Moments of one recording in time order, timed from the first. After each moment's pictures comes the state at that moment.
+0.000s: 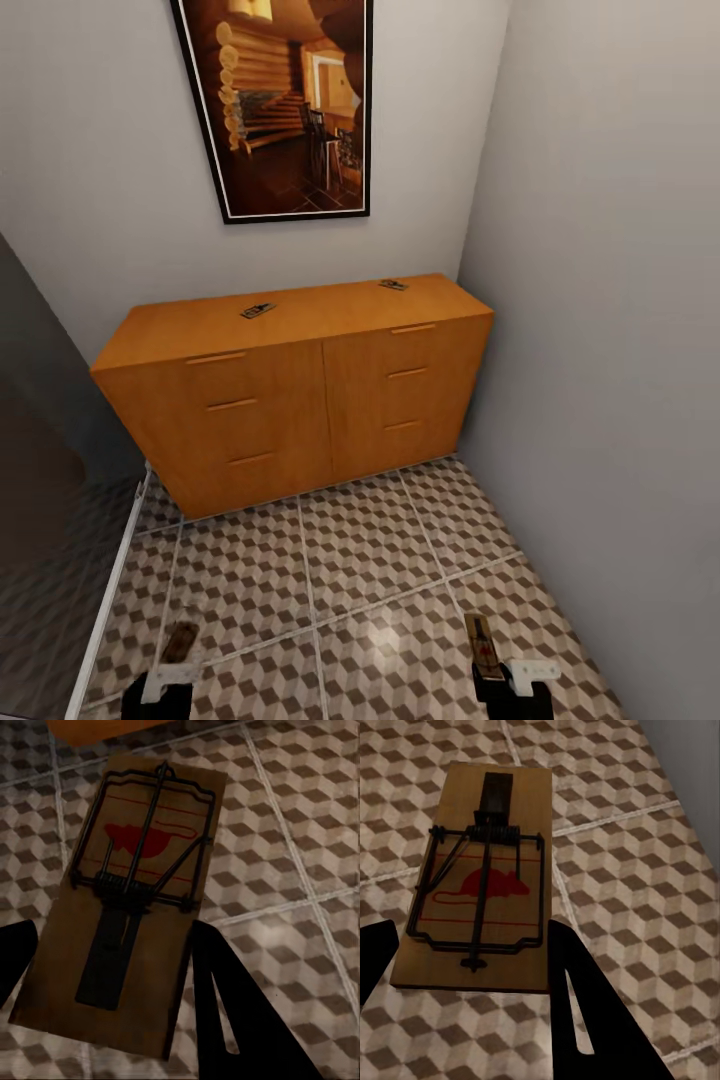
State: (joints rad) left arm -0.48 0.15 -0.06 0.07 0.12 -0.63 -0.05; right arm -0.27 -0.05 0.07 -0.42 -0.07 -0.32 -0.05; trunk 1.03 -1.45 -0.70
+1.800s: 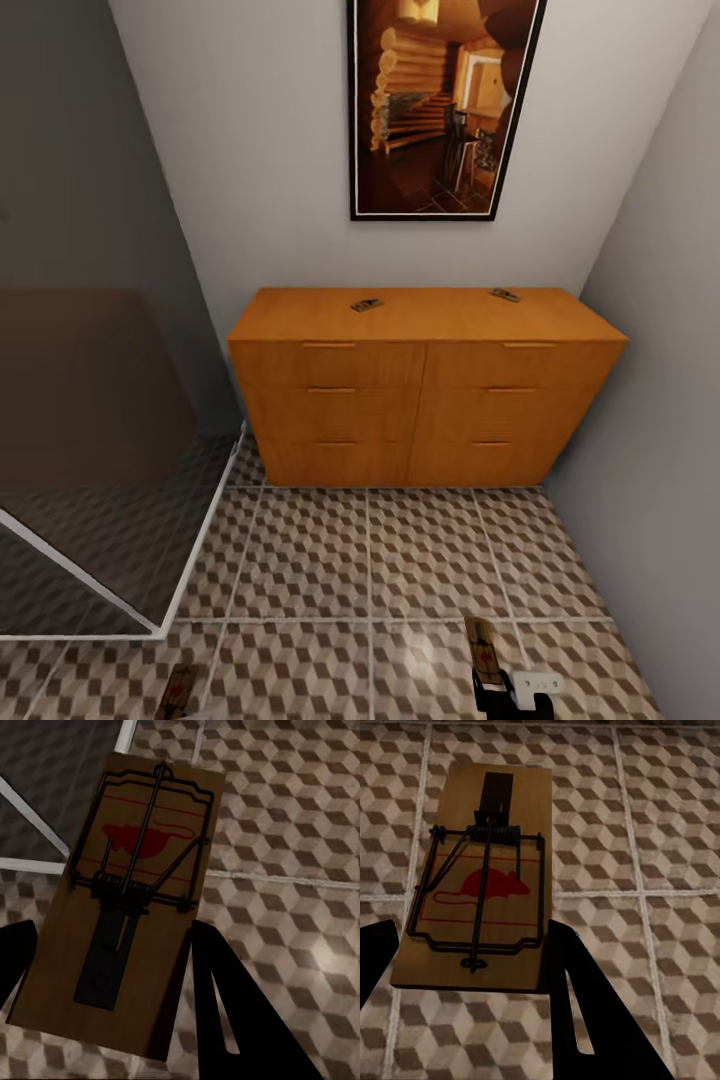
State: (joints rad) left arm -0.36 0.04 -0.06 0.07 0.13 -0.79 0.14; right arm -0.27 -0.04 0.07 -0.35 -0.07 -0.45 -0.05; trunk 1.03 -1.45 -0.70
